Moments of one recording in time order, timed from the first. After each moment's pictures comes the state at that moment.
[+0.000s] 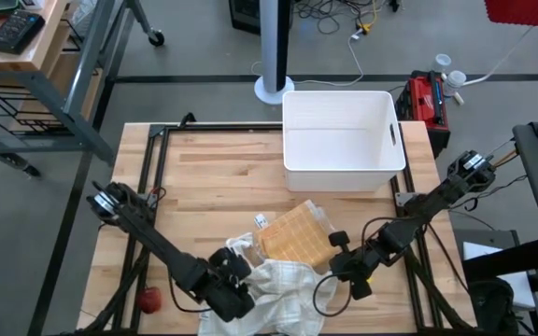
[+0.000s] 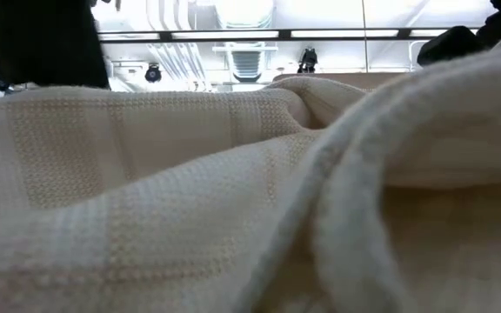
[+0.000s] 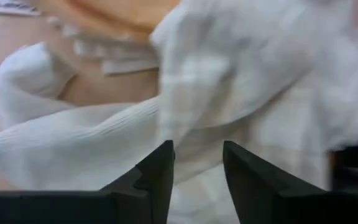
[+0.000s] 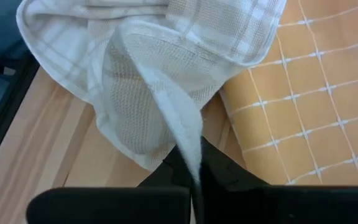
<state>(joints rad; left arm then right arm) -0.70 1.86 1.36 -0.69 -0.43 -1.22 0.65 1.43 0.86 -0.40 0.13 0.30</state>
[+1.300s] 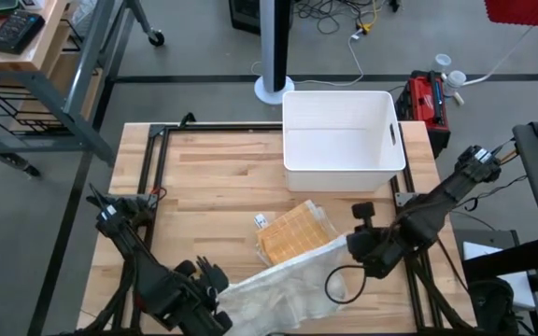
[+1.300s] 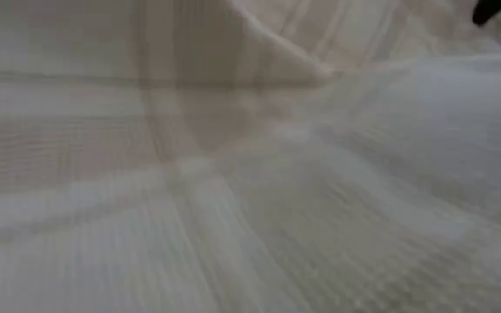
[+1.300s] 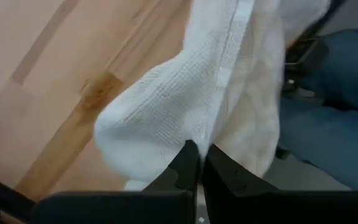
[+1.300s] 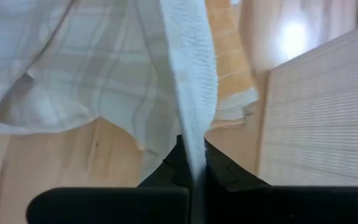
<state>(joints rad) -0.81 1.99 2.16 -1.57 -0.15 -1.49 0.70 1.33 1.22 -1.18 0.45 0.39</state>
